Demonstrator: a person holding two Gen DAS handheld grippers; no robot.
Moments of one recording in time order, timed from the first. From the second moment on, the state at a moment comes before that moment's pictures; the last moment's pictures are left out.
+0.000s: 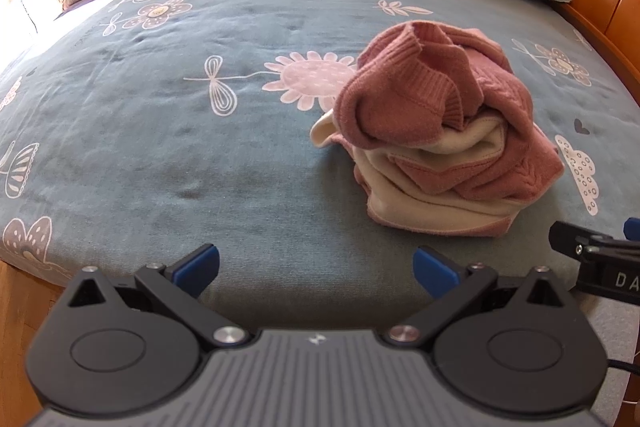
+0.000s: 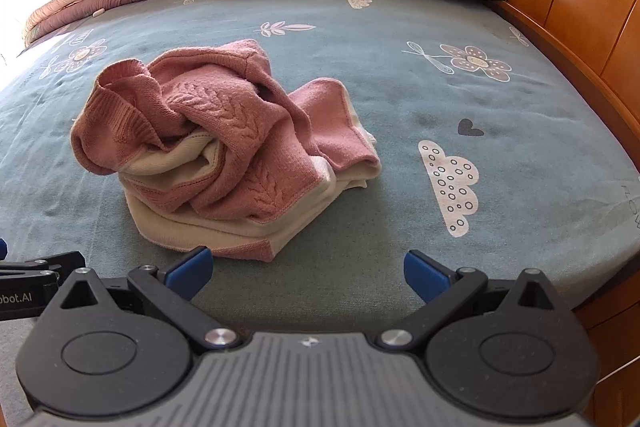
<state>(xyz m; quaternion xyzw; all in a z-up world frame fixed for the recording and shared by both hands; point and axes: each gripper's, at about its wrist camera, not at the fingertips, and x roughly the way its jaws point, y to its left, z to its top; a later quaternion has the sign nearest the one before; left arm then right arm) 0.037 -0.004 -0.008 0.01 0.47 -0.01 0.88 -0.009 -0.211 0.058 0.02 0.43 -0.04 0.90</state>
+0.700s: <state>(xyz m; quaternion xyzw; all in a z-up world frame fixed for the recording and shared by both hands) 0.096 -0.014 -0.007 0.00 0.49 -0.02 0.87 0.052 -0.211 0.049 0.02 0.47 -0.04 0.88</state>
